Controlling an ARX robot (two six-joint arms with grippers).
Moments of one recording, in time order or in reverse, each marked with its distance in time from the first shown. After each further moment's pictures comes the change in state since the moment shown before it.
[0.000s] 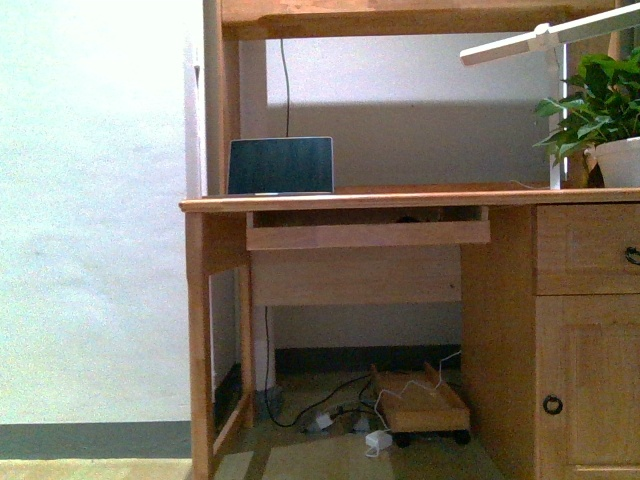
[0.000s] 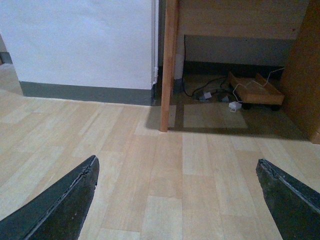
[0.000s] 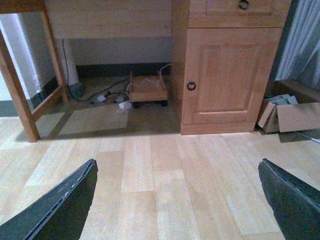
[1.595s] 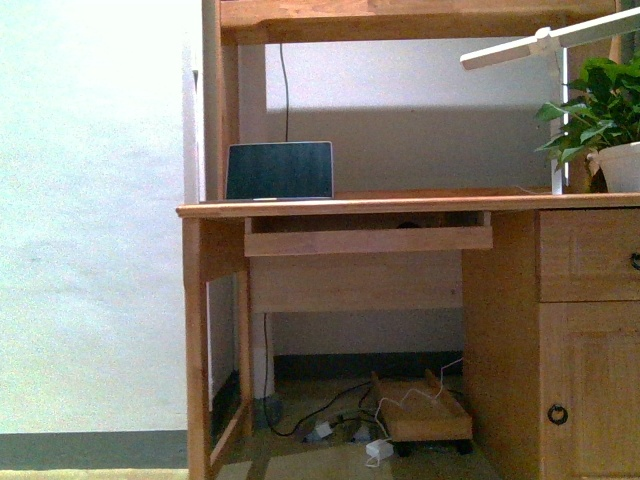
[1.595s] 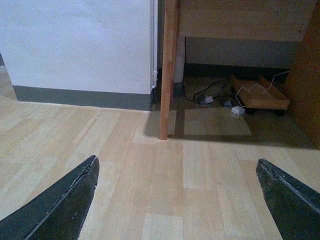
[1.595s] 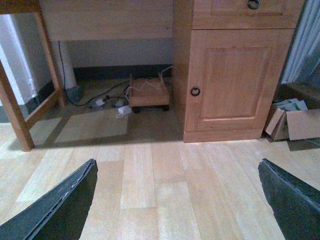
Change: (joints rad) left arm 0.000 0.000 0.000 0.000 0.000 0.000; right arm 0.000 0.000 0.000 0.000 0.000 0.000
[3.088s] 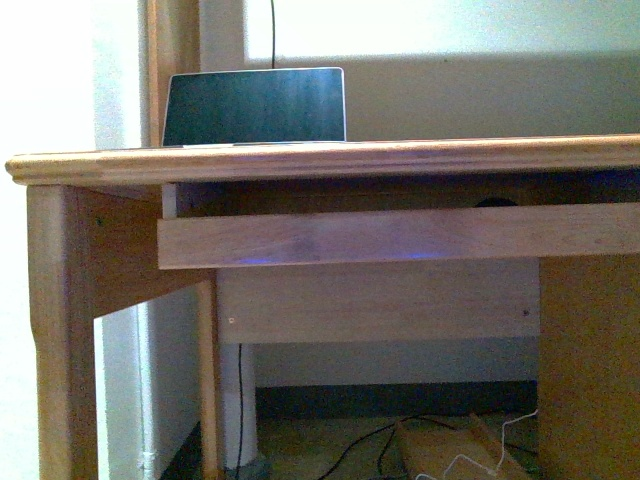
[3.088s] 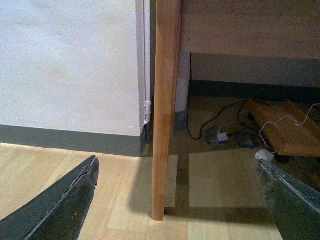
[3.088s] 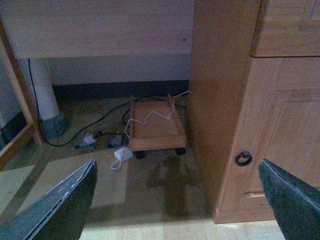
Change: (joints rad) left arm 0.000 0.000 0.000 0.000 0.000 0.000; right arm 0.000 0.000 0.000 0.000 -0.002 0.000
